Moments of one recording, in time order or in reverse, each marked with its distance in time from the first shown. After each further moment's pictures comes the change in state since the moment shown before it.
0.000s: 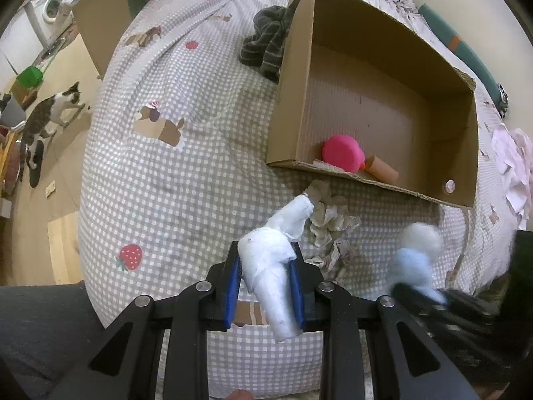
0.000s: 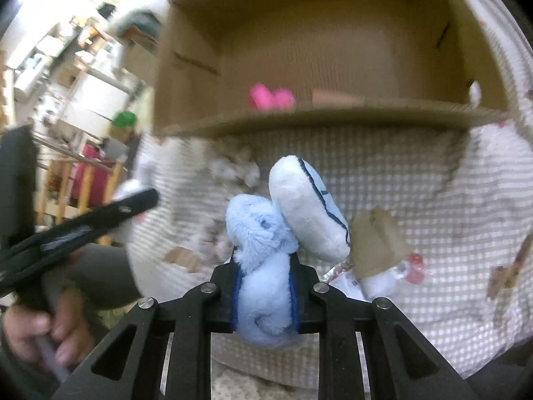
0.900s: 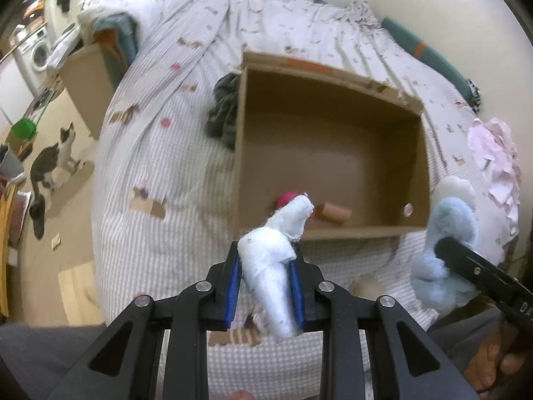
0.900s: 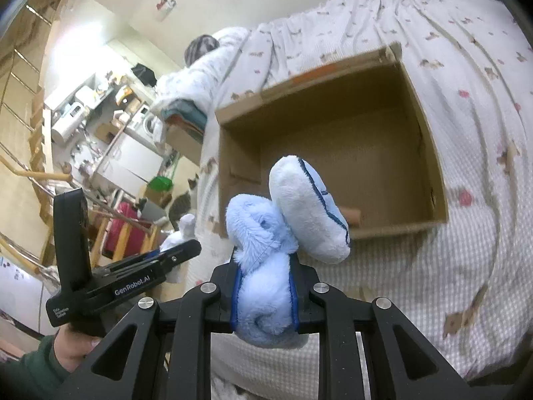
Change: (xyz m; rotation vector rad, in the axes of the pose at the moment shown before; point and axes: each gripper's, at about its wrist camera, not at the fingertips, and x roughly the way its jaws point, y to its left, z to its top) left arm -0.074 -0.046 0.031 0.129 -0.166 -0.020; right arm -0.113 -0.016 0.034 0.019 -0.296 0.136
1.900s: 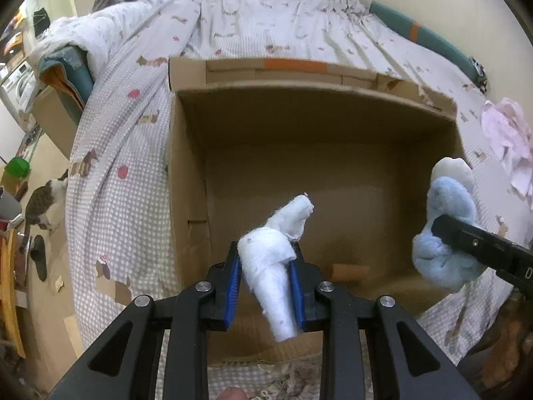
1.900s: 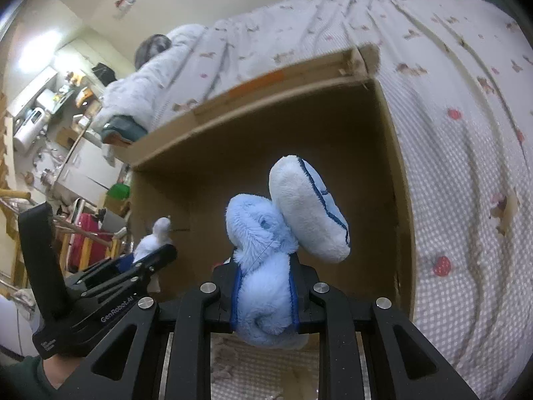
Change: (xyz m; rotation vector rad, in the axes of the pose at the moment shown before) left arm 0.102 -0.030 0.064 0.110 0.006 0.048; right arm 0.058 -0.061 0.073 0.046 0.044 -0.179
